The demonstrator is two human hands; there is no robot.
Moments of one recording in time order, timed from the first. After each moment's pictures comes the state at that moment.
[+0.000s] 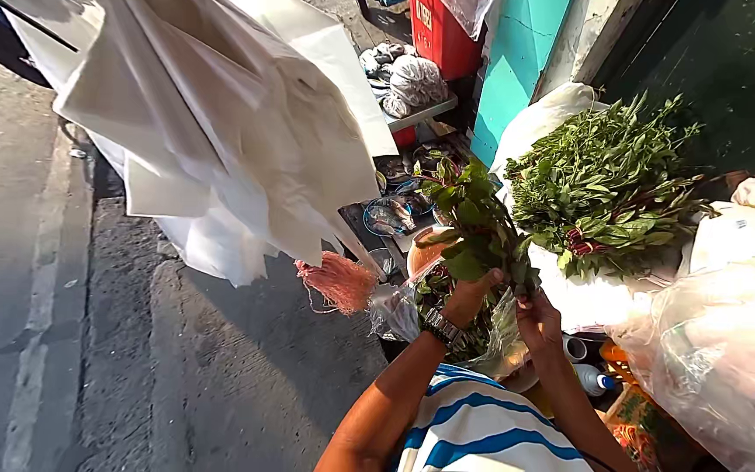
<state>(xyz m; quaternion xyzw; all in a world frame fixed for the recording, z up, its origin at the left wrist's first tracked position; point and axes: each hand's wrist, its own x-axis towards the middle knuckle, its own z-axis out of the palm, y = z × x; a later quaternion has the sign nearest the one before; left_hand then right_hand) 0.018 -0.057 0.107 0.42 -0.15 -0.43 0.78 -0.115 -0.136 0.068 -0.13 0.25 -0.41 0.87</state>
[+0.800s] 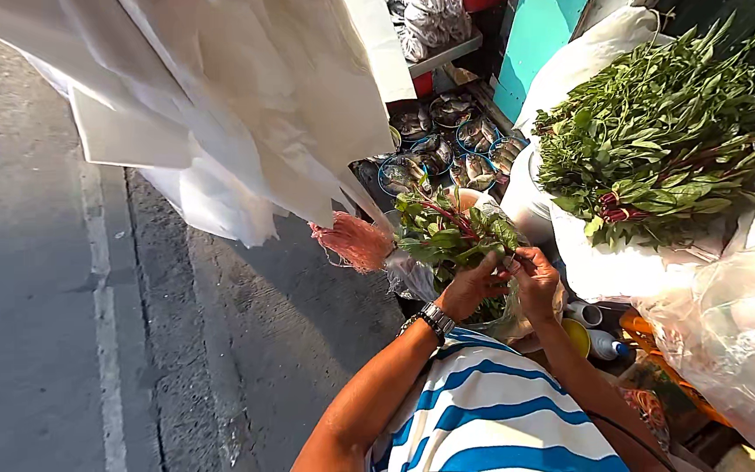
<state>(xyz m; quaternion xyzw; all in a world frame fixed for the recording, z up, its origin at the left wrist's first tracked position) 0.019 -0.003 0.068 0.44 -0.04 -0.60 0.67 -0.083 -0.106 0.057 -0.59 0.27 -0.40 0.64</state>
